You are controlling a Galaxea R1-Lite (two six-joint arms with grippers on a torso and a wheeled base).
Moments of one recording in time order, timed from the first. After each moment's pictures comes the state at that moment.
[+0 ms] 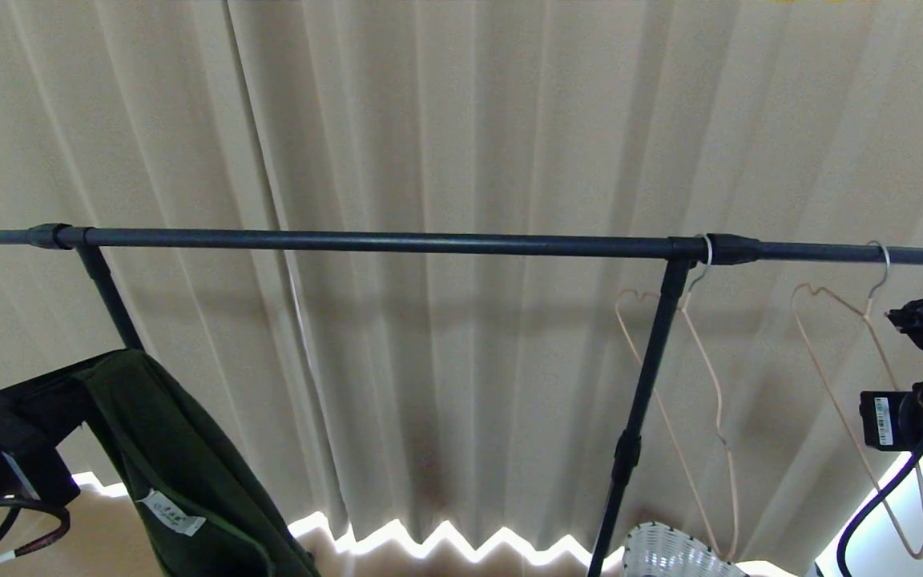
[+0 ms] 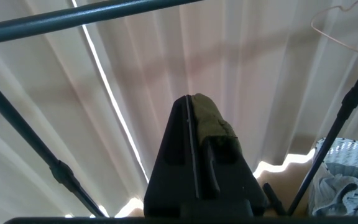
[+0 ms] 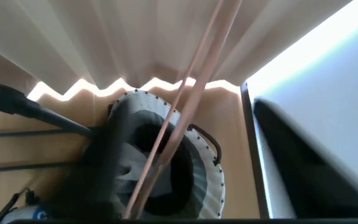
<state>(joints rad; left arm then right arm) -0.08 1.01 -0.34 -0.60 -0.24 0.14 -0.10 1.46 -0.64 -0.10 -0.21 0.03</state>
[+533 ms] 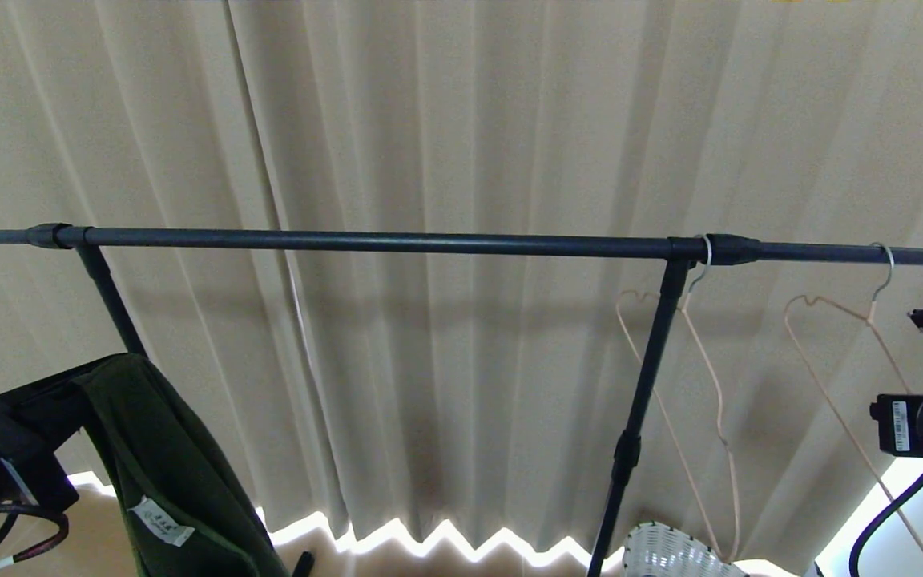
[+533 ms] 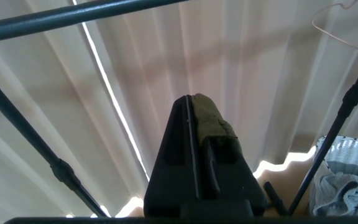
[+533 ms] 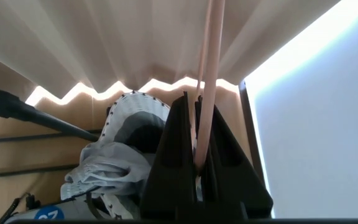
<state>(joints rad) -0.08 1.01 -0.33 -0.60 -0.24 0.14 -0.10 1.38 -0.61 -0.12 -0.16 0.03</state>
